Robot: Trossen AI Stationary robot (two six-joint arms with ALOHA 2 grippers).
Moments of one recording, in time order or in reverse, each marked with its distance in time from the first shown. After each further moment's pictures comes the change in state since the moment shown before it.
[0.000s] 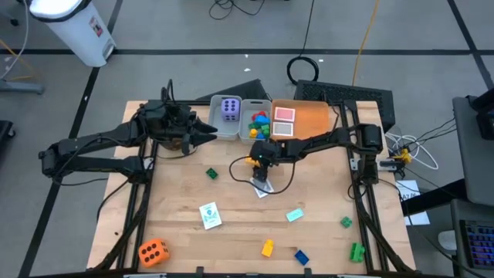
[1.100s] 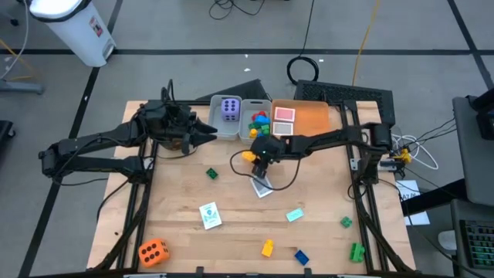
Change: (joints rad) left arm 0.000 0.000 0.000 -0.010 0.007 -0.012; right arm -0.002 -0.116 -0.001 -0.001 -0.004 0.075
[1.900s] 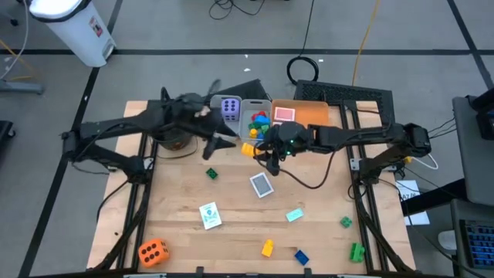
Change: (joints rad) left arm -0.083 0.406 0.435 -0.383 0.003 0.524; right arm 0.039 -0.350 0.001 -0.029 -0.132 -0.035
